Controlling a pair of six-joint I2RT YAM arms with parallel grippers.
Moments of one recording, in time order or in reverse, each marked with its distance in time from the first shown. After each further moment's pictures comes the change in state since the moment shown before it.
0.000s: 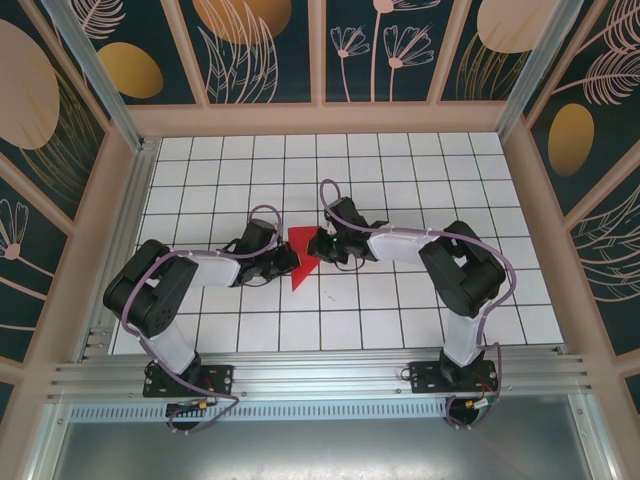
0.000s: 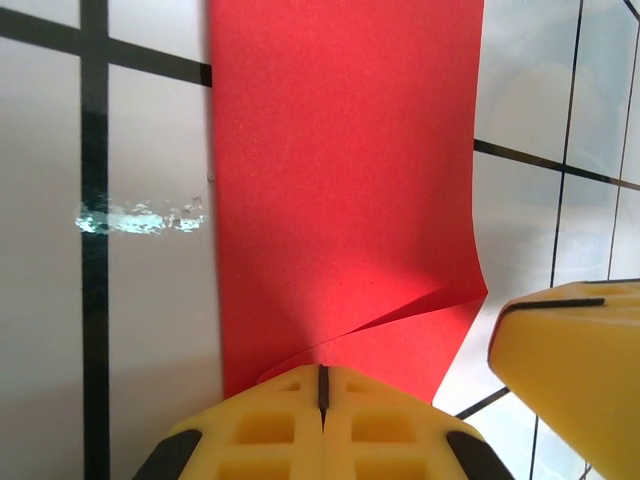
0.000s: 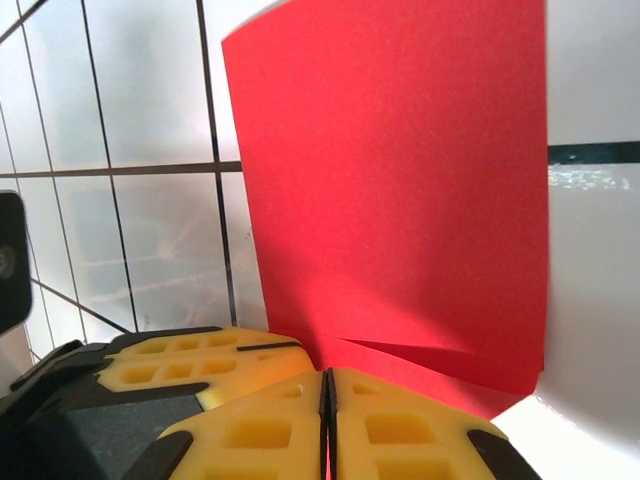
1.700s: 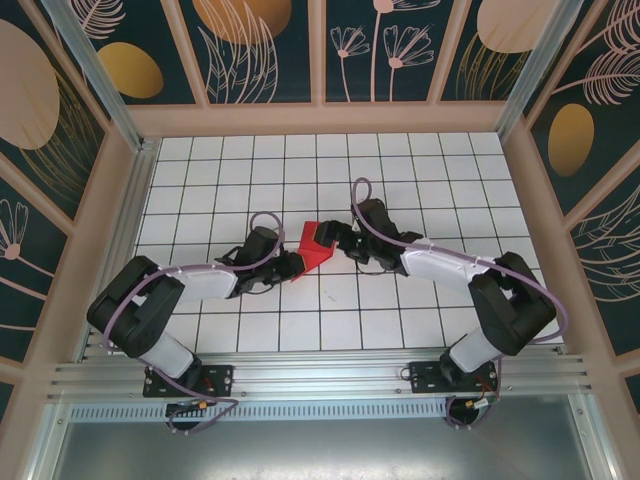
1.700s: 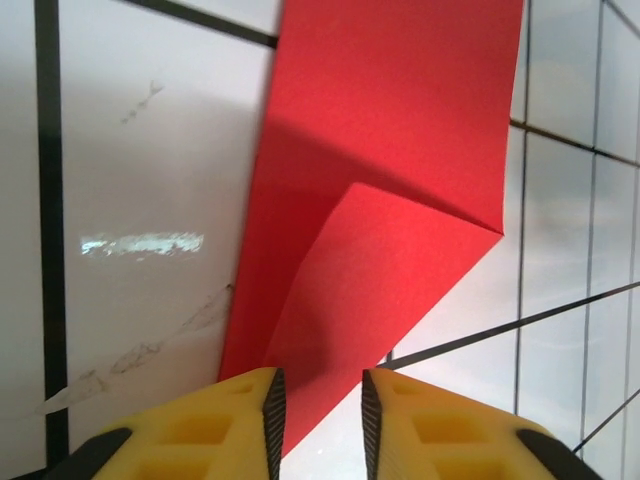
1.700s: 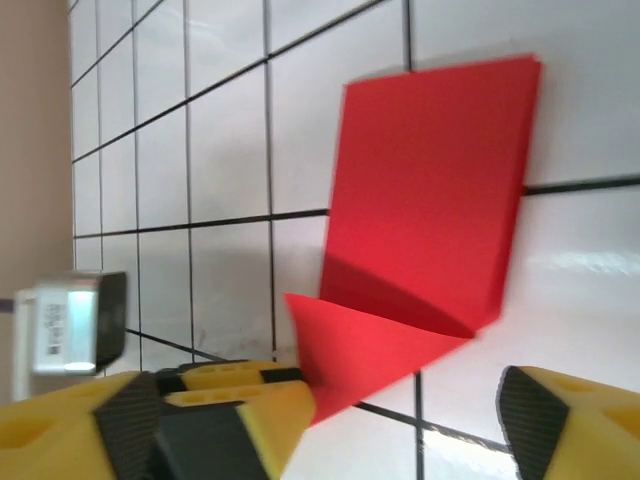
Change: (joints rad) left arm -0.089 -0.132 -0.058 -0.031 -0.098 -0.025; right arm -0.057 -0.333 -0.227 0.060 0.111 -0.011
